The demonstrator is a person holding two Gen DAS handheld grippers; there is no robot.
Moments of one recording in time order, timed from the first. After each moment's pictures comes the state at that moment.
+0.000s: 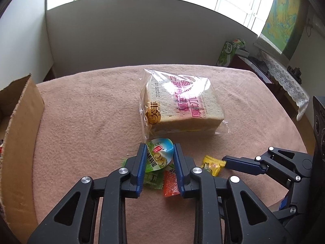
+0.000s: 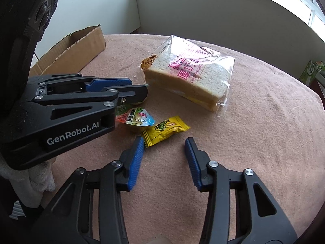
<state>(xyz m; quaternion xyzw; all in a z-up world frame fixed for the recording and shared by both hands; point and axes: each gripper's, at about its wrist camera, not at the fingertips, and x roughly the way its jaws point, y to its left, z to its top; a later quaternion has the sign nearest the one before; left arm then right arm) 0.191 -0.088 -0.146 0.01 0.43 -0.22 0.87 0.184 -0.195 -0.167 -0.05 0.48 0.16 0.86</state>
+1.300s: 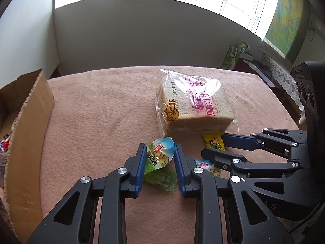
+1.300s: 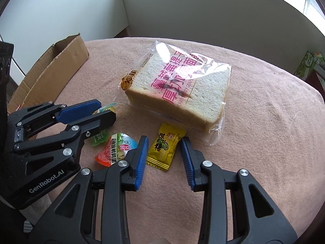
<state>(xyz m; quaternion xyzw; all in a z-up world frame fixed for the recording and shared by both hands) 0.188 -0.068 -0.145 0.01 0.43 -0.21 0.88 0.219 -0.192 -0.165 -0.03 0.50 0.13 0.86</state>
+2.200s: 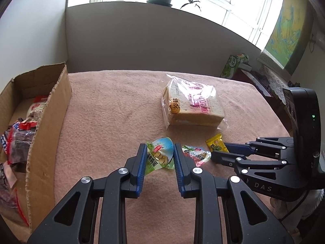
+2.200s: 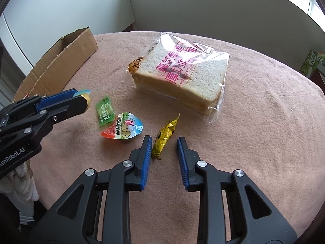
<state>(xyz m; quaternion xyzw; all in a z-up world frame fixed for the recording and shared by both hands) 0.164 -0.045 -0.128 -0.03 0.41 -0.20 0.89 0.201 -0.192 -0.166 -0.05 0.50 0.15 0.85</state>
